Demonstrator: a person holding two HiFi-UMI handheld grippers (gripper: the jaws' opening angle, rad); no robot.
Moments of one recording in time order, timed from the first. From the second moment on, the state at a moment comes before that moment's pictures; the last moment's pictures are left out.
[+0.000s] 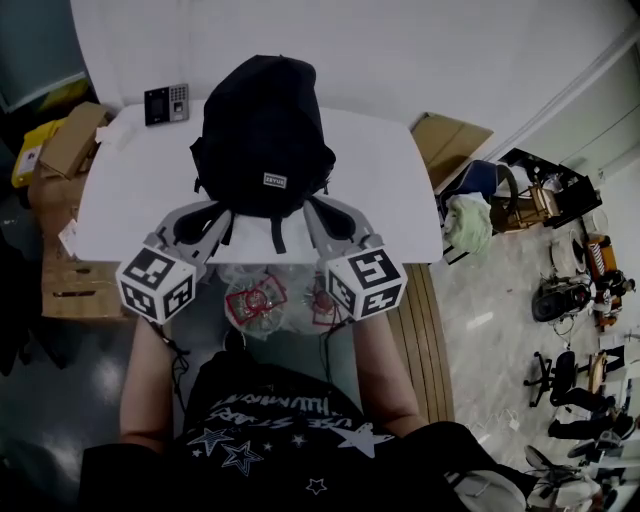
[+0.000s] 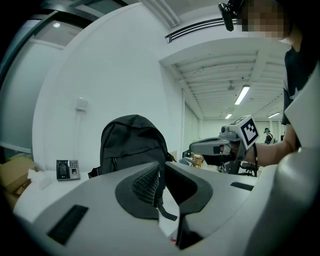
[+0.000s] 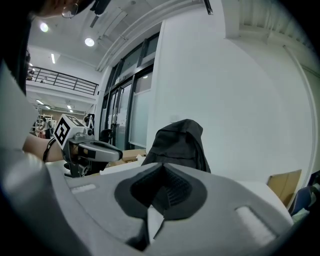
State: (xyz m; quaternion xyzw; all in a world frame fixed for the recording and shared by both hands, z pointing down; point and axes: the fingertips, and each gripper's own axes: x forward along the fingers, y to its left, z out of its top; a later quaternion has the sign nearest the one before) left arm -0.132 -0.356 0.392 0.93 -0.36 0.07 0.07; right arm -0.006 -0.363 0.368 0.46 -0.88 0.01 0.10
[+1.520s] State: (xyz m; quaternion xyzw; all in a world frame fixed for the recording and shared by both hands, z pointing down) left arm -0.045 -0.157 0.402 0.92 -0.38 0.08 0.06; right arm 0.082 -0.170 0.383 0.45 -0.89 0.04 0.09
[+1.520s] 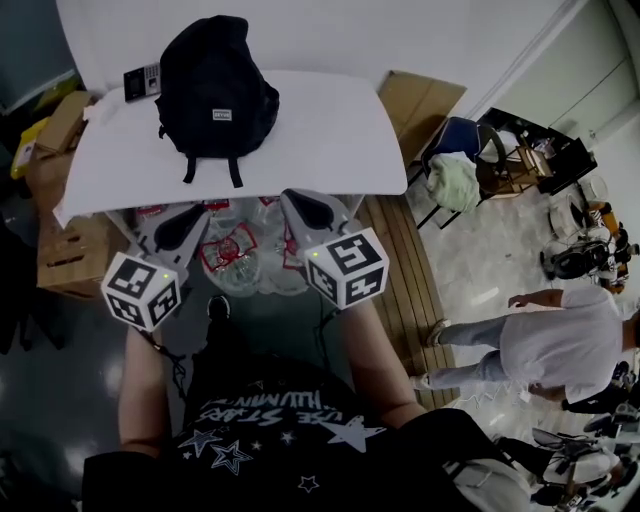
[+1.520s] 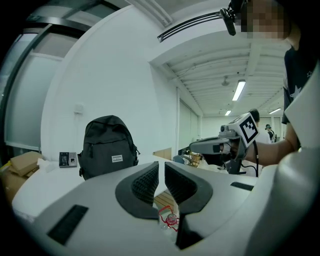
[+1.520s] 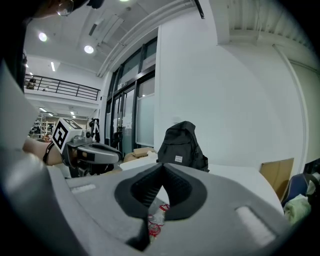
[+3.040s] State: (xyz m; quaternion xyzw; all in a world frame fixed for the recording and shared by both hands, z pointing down) left arm -0.019 -0.078 0.411 0.90 -0.42 0.07 0.07; right arm 0.111 -0.092 0.404 0.40 -0.91 0.03 0.12
